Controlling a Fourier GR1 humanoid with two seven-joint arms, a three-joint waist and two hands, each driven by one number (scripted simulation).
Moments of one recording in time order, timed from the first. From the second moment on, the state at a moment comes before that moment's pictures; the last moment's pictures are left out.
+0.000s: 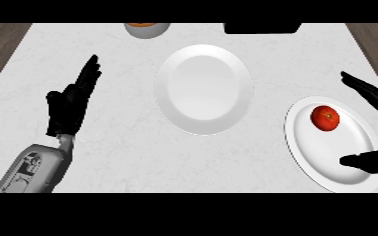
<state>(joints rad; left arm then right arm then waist) -0.27 0.41 -0.23 -1.40 0.18 0.26 0.07 -0.03 -0.78 0.04 -1.61 0.18 0.11 -0.34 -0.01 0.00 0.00</state>
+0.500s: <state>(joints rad) -0.28 0.38 -0.22 -1.37 0.14 0.24 0.05 -0.09 -0.94 0.04 -1.66 0.25 0.34 -0.05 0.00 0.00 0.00</state>
